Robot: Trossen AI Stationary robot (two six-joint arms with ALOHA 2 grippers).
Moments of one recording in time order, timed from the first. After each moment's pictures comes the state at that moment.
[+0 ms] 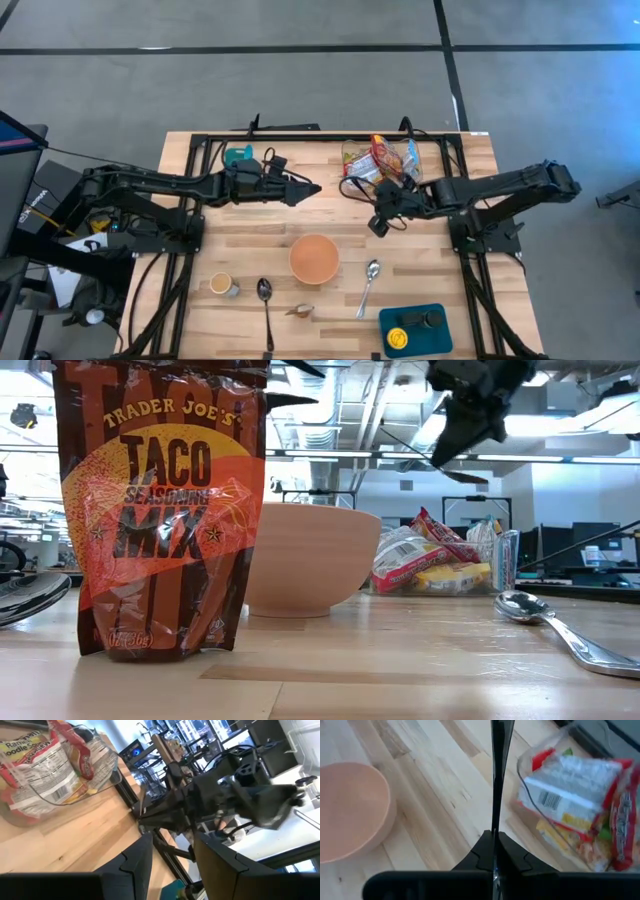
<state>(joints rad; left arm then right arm) 0.07 1.28 0.83 0.31 -0.09 -0.98 0.13 1.29 1.04 -0.74 0.46 0.57</state>
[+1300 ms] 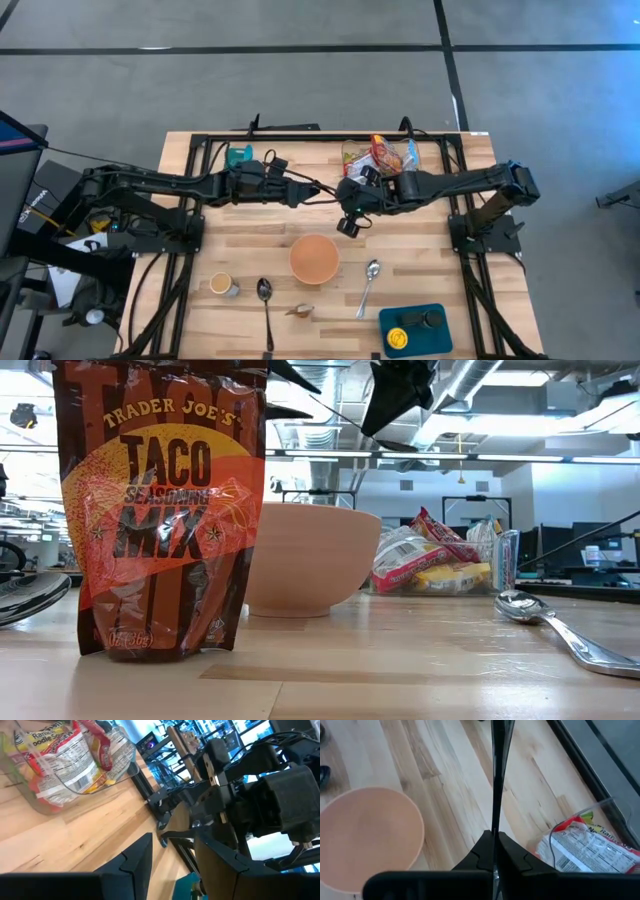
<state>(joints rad) 0.07 1.28 0.83 0.22 -0.10 -0.97 0.10 1.63 1.51 -0.87 0.42 0.35</state>
